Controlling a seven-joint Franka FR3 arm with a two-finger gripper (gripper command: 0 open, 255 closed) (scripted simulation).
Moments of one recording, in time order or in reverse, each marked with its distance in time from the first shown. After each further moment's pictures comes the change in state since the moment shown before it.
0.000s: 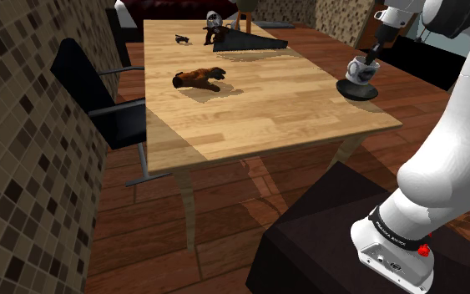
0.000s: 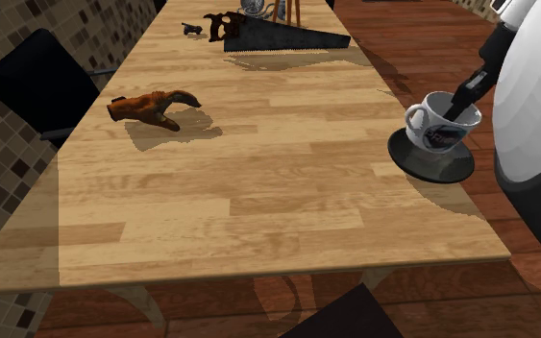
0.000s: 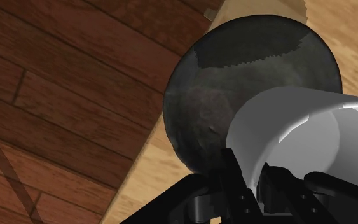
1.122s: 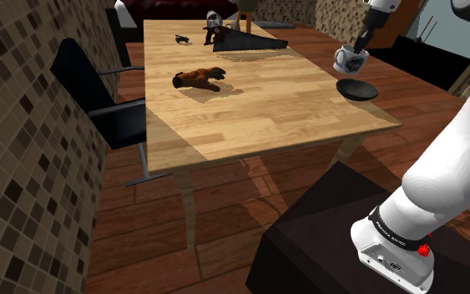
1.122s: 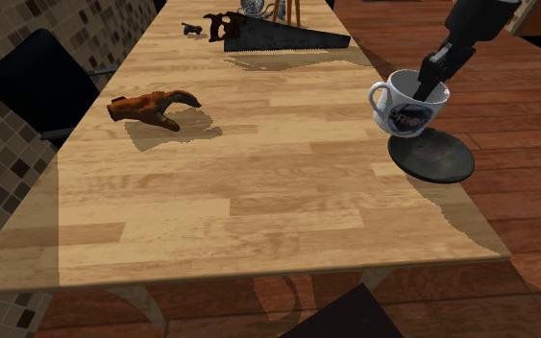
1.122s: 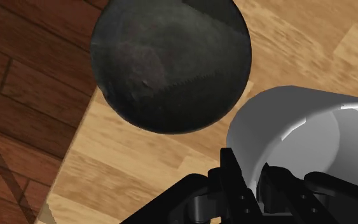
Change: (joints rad) arm 0.142 -0.181 0.036 -0.090 -0.109 -0.029 0.198
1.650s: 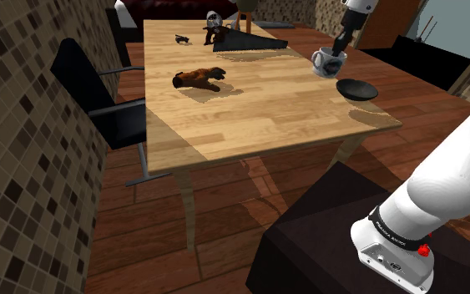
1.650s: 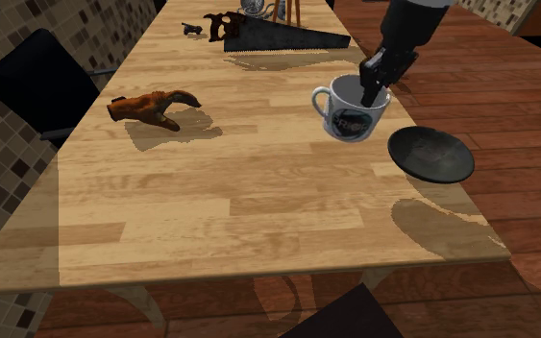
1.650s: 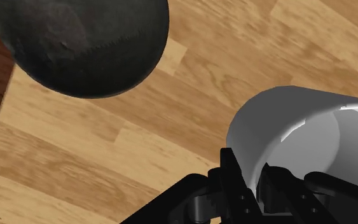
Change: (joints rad) arm 0.123 -0.142 0.088 -0.167 -0.079 0.075 0.215
